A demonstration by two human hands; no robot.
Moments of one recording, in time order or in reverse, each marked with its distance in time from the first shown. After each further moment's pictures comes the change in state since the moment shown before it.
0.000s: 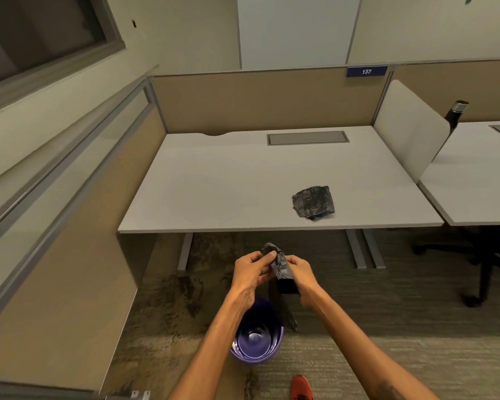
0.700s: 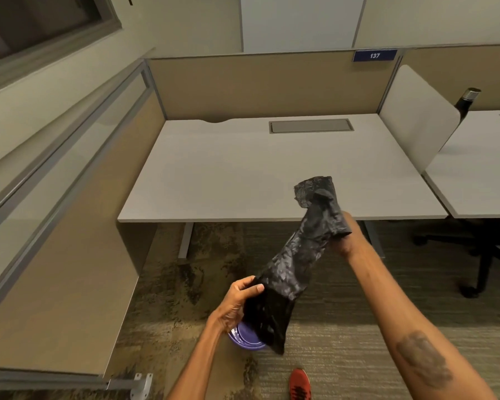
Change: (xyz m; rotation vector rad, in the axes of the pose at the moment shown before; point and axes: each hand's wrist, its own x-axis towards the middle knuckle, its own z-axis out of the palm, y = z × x) left_hand -0.007 -0.067 -0.062 -0.124 -0.329 -0.108; right_hand 0.011 -0.100 -0.068 -0.277 0.130 -0.211
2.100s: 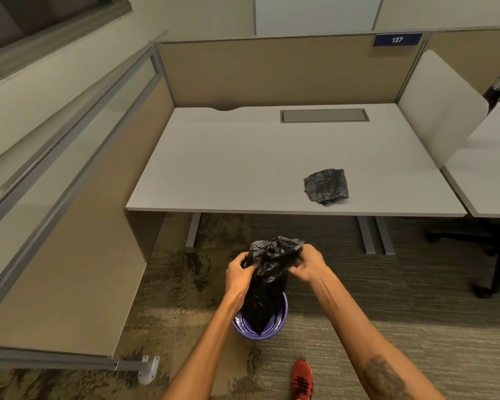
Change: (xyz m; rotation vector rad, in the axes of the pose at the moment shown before) left_hand 0.038 0.010 -0.005 0.444 0.585 0.031; right_hand -0.004 0.067 0.104 0.805 0.032 0.651
